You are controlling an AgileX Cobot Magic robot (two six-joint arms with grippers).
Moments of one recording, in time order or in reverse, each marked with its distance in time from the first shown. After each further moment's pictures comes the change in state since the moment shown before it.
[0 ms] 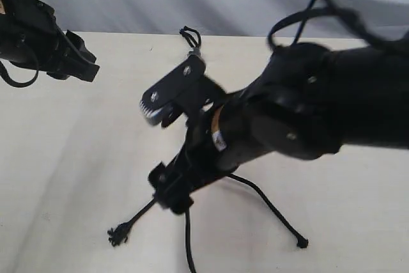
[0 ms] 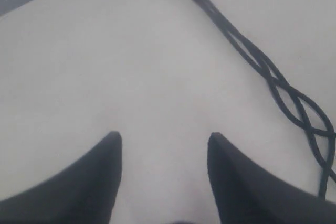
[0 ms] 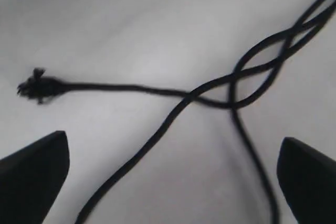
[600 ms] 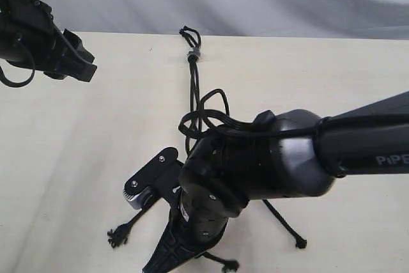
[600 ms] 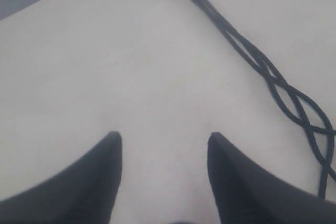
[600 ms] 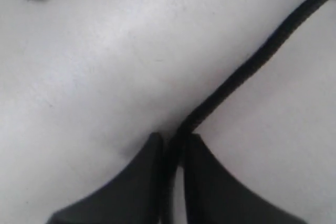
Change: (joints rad) left arm 0.000 -0.009 0.000 0.001 0.011 0.010; right arm 0.095 0.275 -0.008 0.150 0.044 -0.020
